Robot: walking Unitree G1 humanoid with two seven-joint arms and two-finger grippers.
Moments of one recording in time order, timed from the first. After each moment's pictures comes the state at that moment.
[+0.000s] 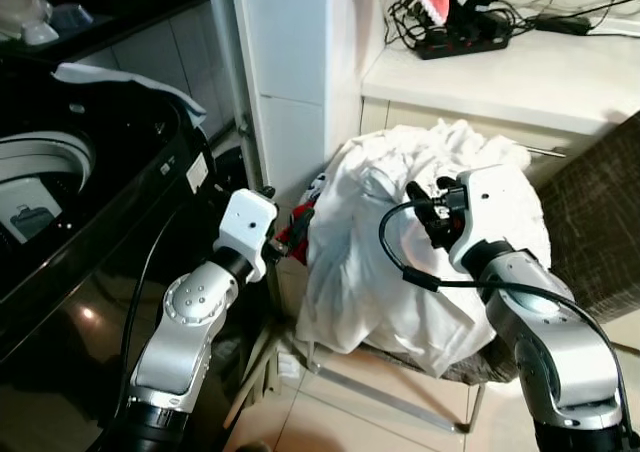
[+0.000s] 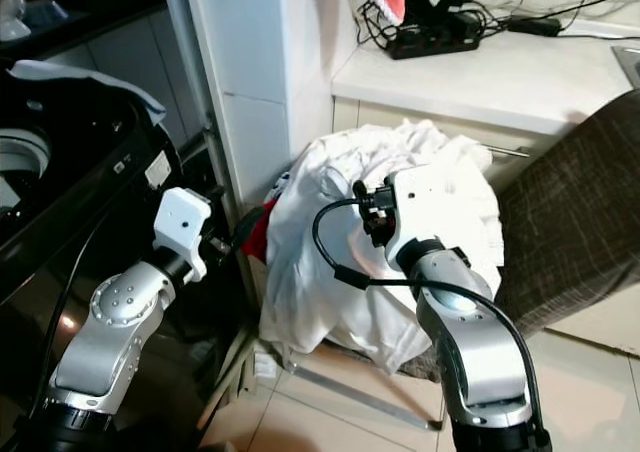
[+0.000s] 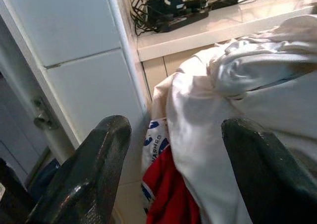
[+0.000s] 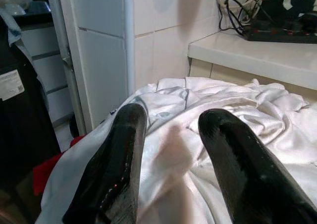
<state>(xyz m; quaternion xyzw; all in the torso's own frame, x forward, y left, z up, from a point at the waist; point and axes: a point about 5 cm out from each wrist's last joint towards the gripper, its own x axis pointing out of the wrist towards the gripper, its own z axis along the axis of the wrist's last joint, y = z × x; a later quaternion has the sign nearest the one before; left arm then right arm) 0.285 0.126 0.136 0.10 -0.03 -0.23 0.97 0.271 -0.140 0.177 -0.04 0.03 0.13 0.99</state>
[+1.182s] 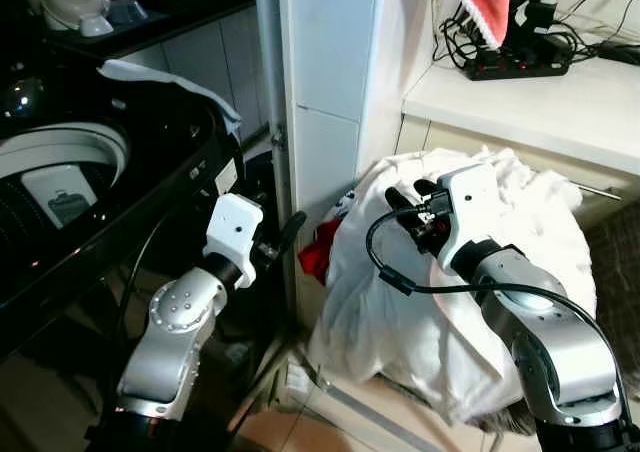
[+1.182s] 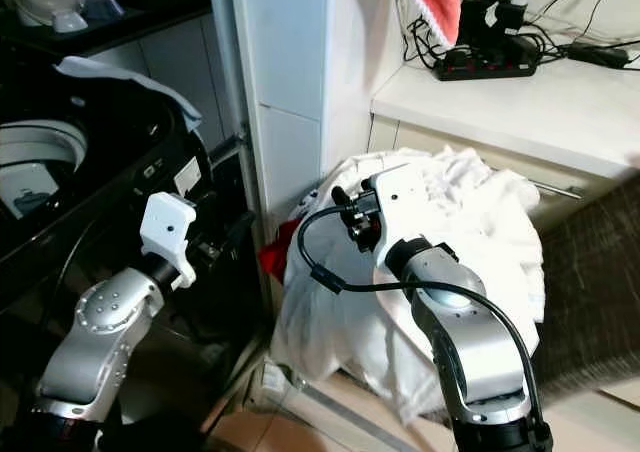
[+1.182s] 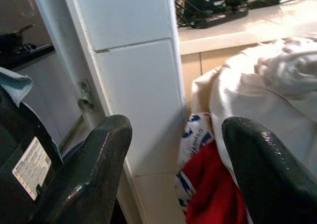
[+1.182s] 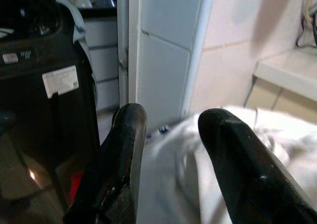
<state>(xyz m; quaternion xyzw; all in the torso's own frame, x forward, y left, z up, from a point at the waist) 0.279 0.138 0.133 0.09 -0.02 -0.24 0.97 0.270 -0.131 0.176 -0.05 0.04 0.20 0.98</state>
